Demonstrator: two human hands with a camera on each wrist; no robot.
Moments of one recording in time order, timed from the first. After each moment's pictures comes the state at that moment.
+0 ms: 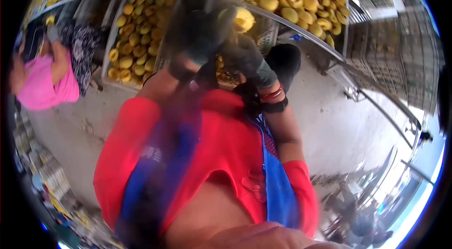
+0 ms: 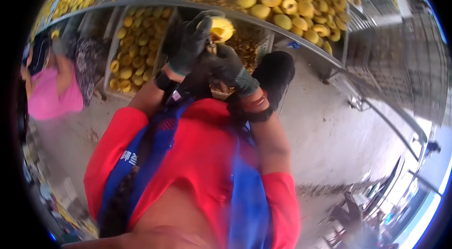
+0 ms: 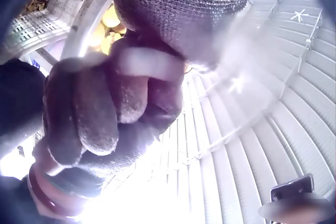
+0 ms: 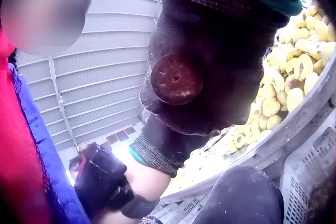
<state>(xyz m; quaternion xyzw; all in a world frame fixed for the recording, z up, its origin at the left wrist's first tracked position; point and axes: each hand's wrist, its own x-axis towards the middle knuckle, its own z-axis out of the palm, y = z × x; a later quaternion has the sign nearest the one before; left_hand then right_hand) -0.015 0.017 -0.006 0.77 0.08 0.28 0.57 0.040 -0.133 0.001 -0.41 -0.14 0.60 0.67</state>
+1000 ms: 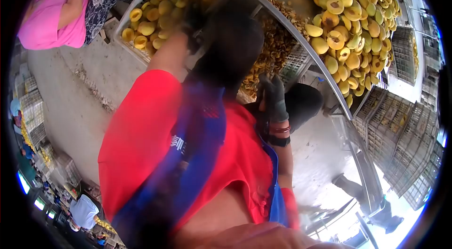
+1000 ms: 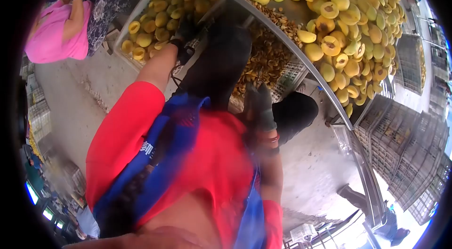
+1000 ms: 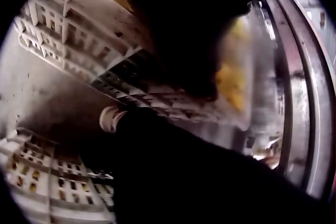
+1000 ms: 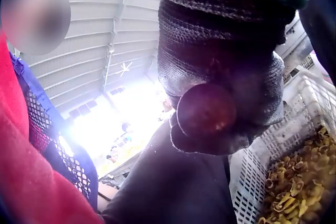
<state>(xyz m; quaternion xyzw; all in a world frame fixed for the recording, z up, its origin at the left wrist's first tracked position) -0.119 0.217 -0.285 0.90 0.40 0.18 0.06 0.022 -0.111 -0.046 -0.72 -0.05 0.49 0.49</state>
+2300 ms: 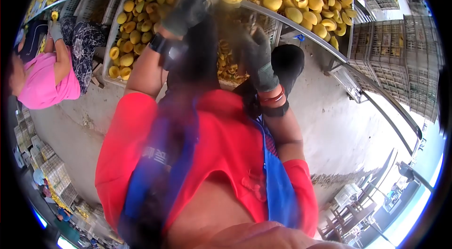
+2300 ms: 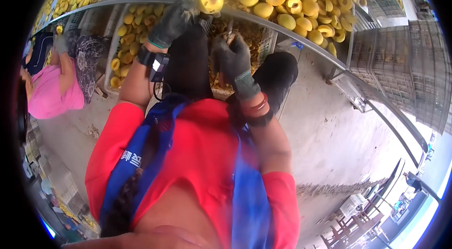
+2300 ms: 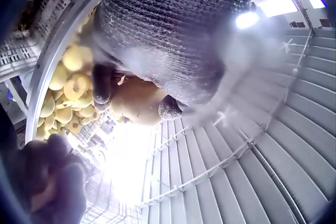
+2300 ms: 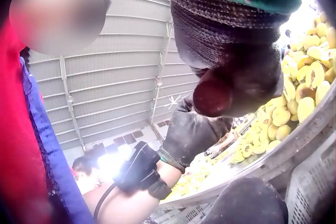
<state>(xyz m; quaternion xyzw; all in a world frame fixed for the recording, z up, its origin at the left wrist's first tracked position) -0.004 0.119 -0.035 0.84 -0.07 0.25 0.48 0.034 -0.116 0.030 -0.56 -0.11 0.37 0.73</state>
